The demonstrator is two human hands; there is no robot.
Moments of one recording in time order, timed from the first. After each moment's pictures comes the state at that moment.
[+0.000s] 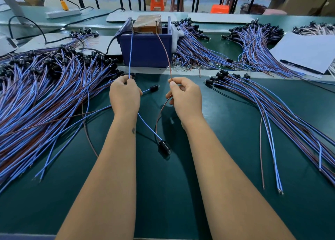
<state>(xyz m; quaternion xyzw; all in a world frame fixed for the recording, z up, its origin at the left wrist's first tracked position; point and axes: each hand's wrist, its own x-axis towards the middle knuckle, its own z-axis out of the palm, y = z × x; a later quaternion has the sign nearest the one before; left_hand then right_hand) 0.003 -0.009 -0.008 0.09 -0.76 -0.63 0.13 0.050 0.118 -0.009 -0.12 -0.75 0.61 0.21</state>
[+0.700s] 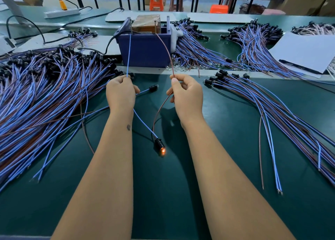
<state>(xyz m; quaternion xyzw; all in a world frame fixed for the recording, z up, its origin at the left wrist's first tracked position) -0.005 -0.013 -0.006 0.09 -0.72 -0.68 0.11 0.052 0.118 -0.005 -0.11 -0.73 0.63 0.24</state>
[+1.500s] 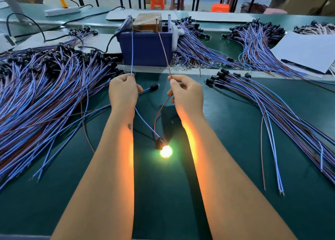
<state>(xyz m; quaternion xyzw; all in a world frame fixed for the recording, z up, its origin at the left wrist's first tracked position) -0.005 -0.011 -0.005 0.08 -0.73 -0.67 0.09 0.047 0.119 -0.009 -0.13 -0.75 0.61 0.22</state>
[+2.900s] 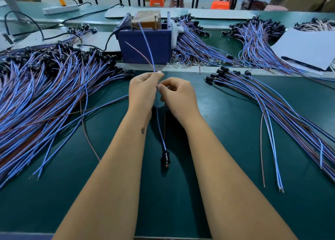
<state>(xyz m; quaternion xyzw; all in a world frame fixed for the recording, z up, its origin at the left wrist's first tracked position) 0.020 0.026 0.001 0.01 -0.67 -0.74 0.03 0.048 0.113 -0.009 -0.06 -0.81 0.56 0.17</state>
